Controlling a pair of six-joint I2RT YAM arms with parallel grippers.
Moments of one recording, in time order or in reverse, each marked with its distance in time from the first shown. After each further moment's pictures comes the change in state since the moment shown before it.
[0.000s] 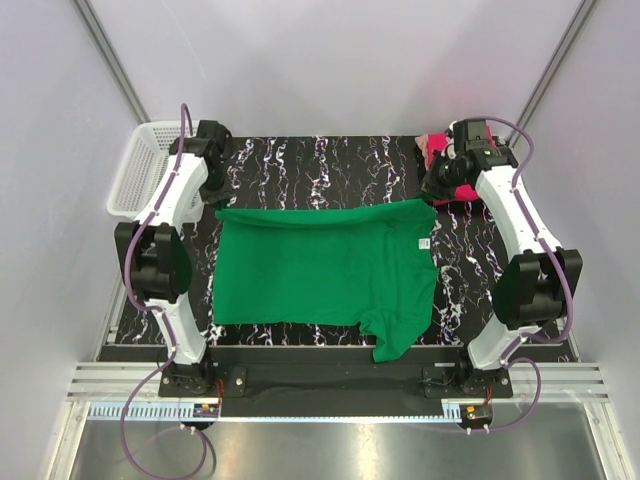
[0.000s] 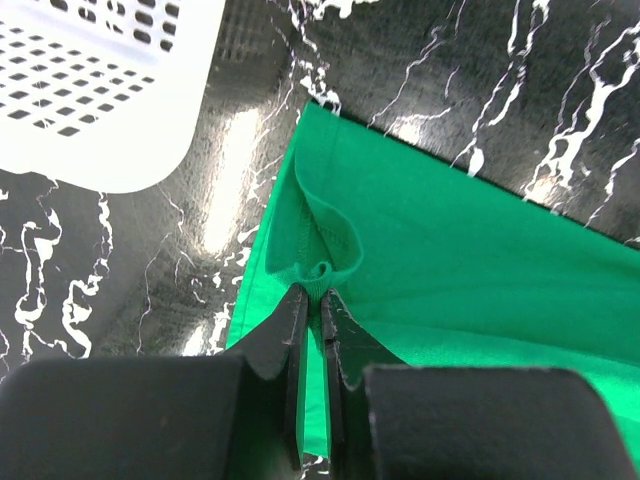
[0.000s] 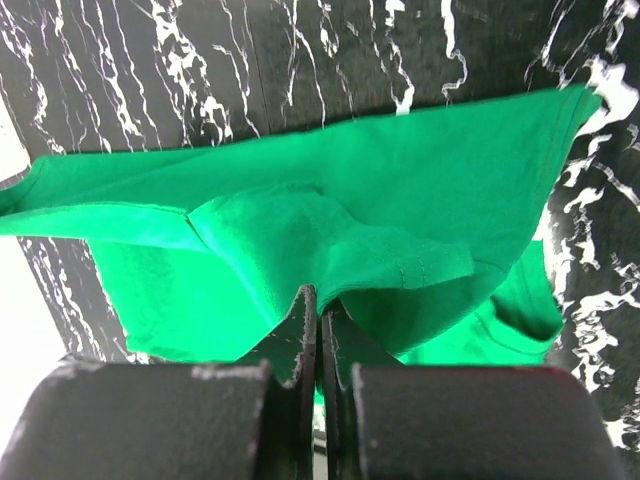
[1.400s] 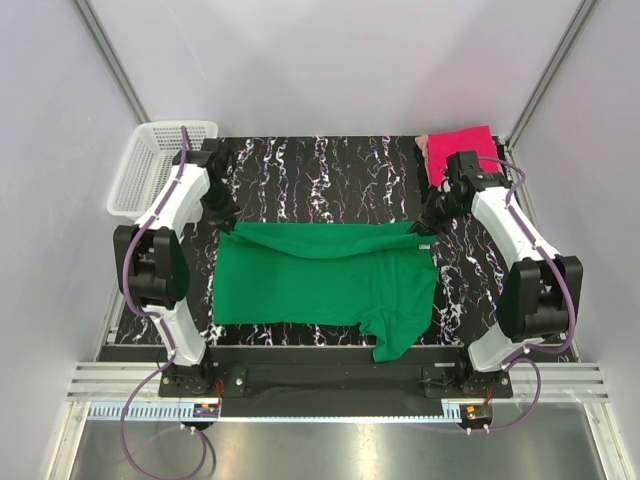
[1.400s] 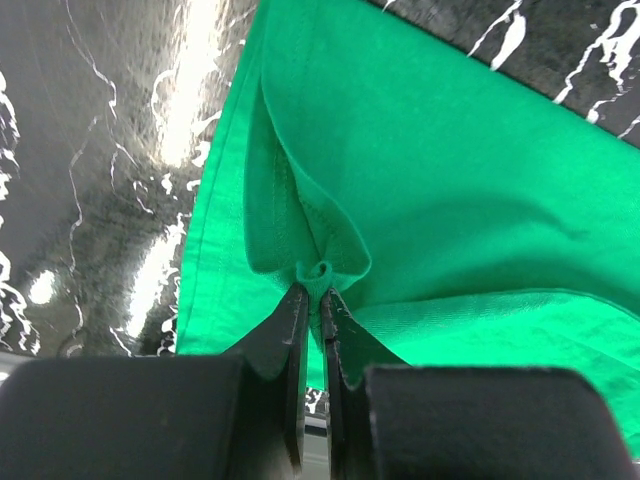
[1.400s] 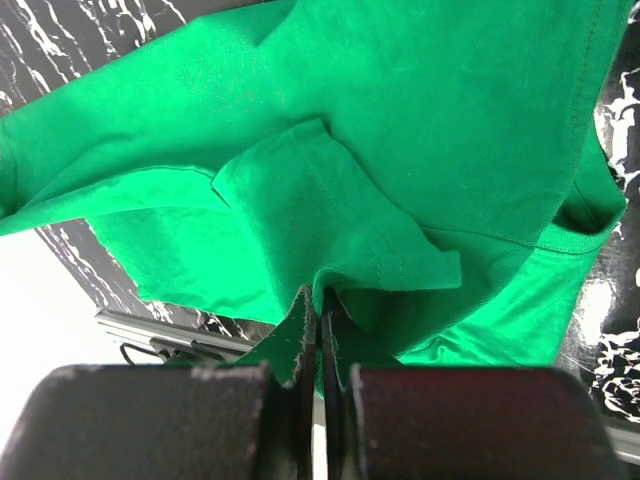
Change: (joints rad) left arm -0.010 -0.055 -0.150 -0.069 0.119 -0.125; right arm 0.006 -0.086 -0.273 -0.023 -0.069 0.124
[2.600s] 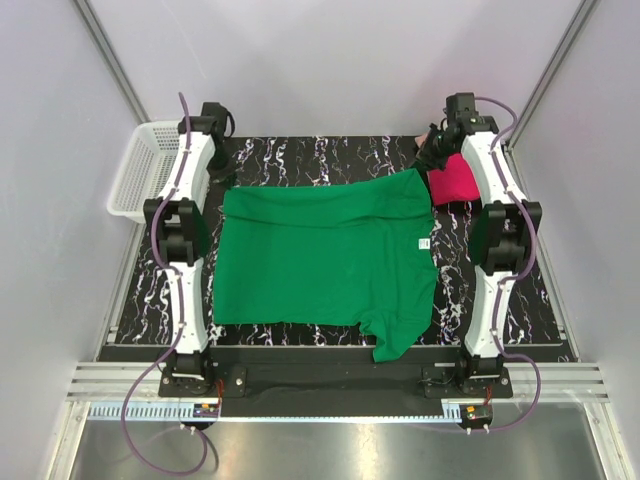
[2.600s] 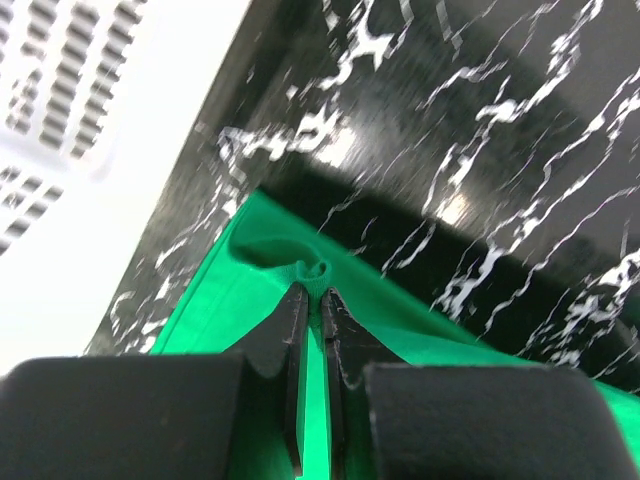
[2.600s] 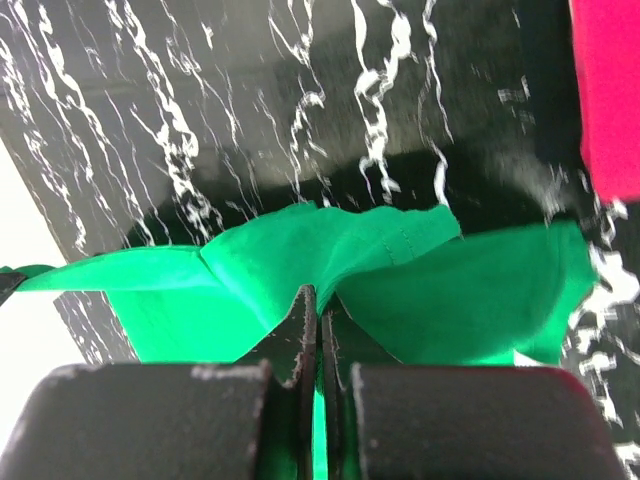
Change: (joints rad) left arm 0.060 0.490 0.705 -0.077 -0.049 -0.069; right arm -0.056 0.564 0.785 -0.034 0.063 -0.036
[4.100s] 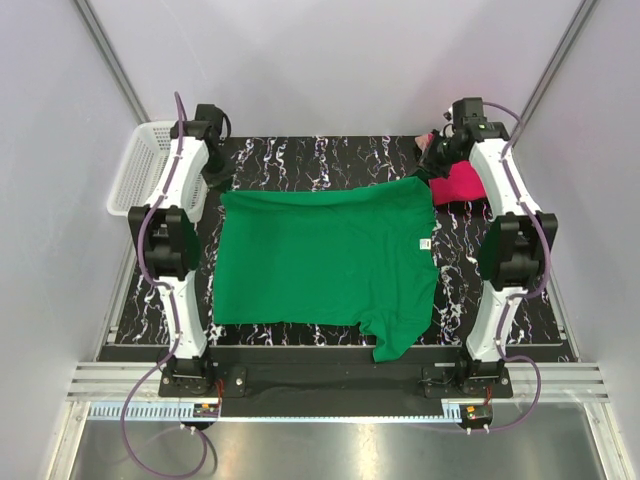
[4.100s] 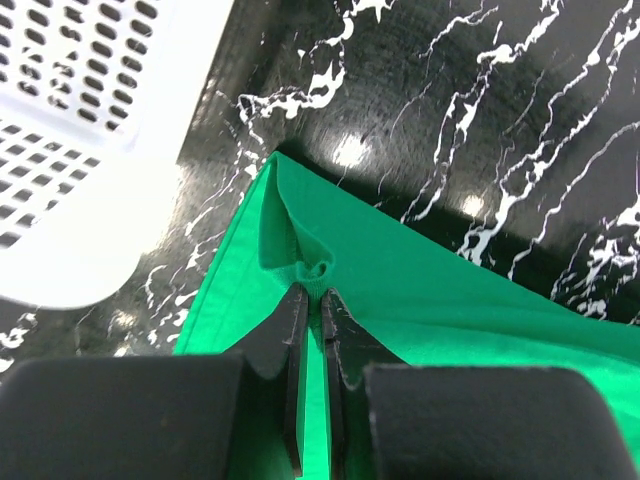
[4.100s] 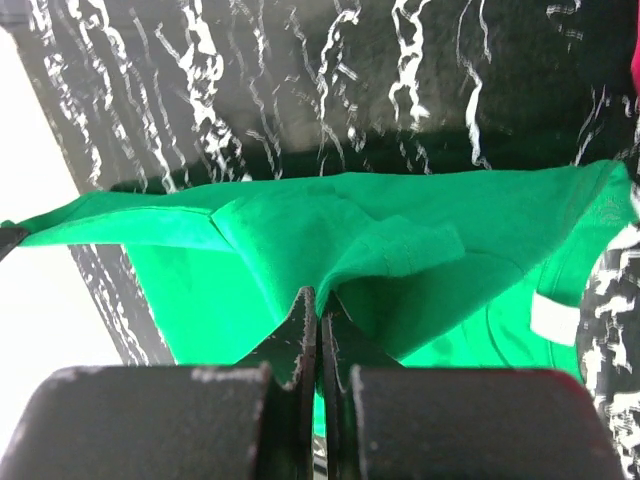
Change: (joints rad) left arm -0.009 -0.193 -0.236 0.092 -0.001 0.080; right arm -0.005 -0.135 -0.148 -0.005 -0.094 -0.046
